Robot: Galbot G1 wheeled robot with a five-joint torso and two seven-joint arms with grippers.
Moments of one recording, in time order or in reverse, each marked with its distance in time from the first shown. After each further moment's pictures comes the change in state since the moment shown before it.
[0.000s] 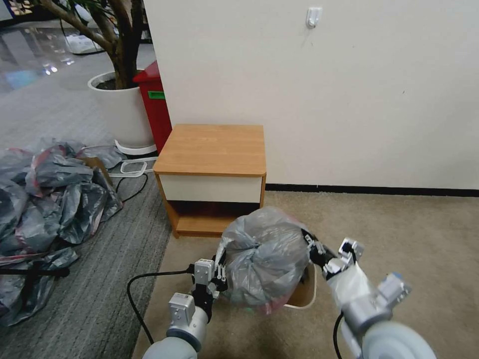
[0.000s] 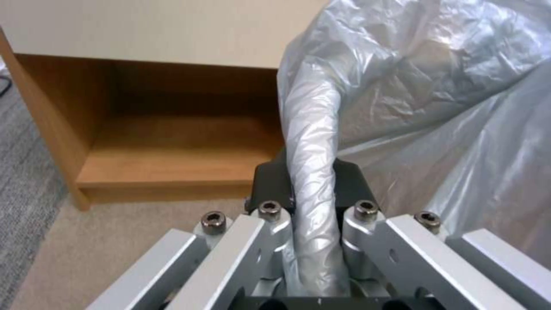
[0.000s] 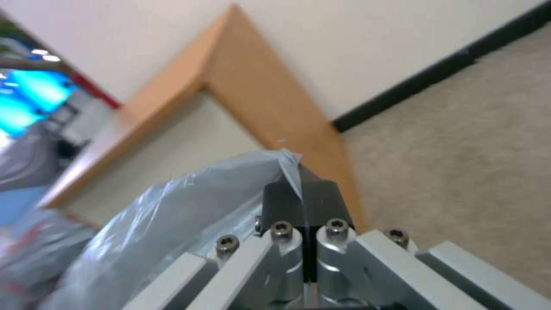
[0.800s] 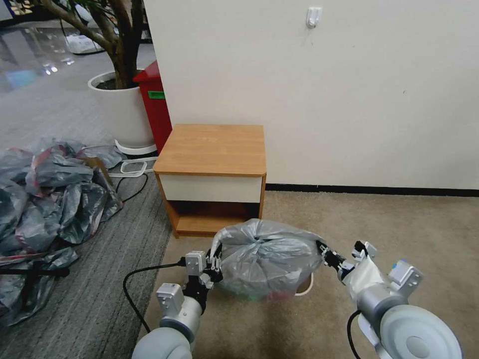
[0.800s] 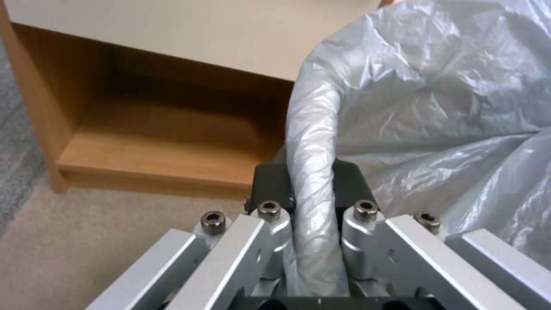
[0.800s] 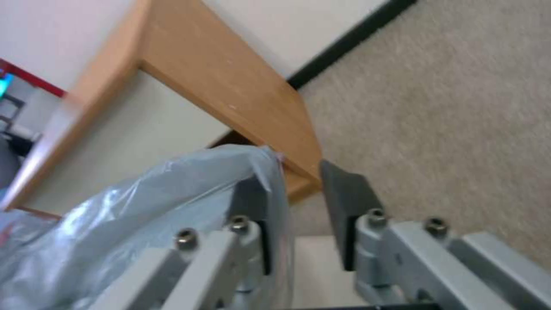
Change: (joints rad) left arm -0.046 -0.002 -0.059 -0.008 -0.199 0.044 -0.007; right arm -0.033 -0.047 0.096 0.096 0.288 -0.141 0.235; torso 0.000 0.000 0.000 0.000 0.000
